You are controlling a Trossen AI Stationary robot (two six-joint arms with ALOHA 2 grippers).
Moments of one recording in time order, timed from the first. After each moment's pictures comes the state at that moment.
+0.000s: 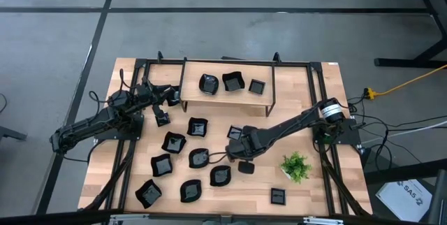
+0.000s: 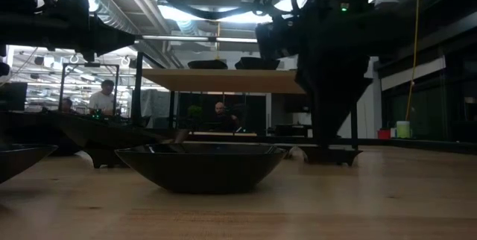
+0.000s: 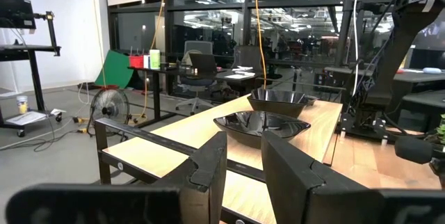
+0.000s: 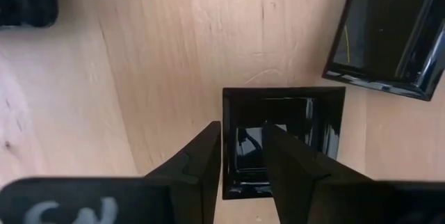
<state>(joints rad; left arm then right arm) 0.46 0.00 0.01 0.12 -0.06 -0.05 0.31 1.98 1.43 -0.86 0.14 0.43</state>
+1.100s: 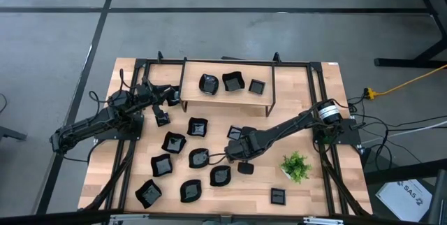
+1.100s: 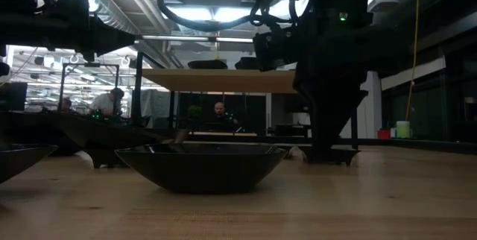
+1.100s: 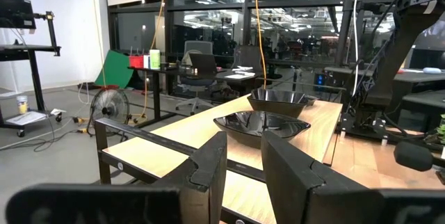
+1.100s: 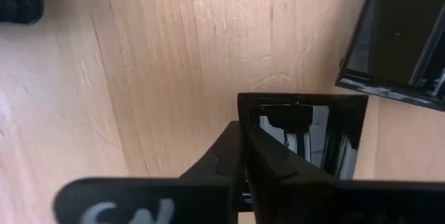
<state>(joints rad) 0.46 0.00 0.01 0.12 -0.06 -0.05 0.31 2.02 1.43 -0.84 0.14 0.41</state>
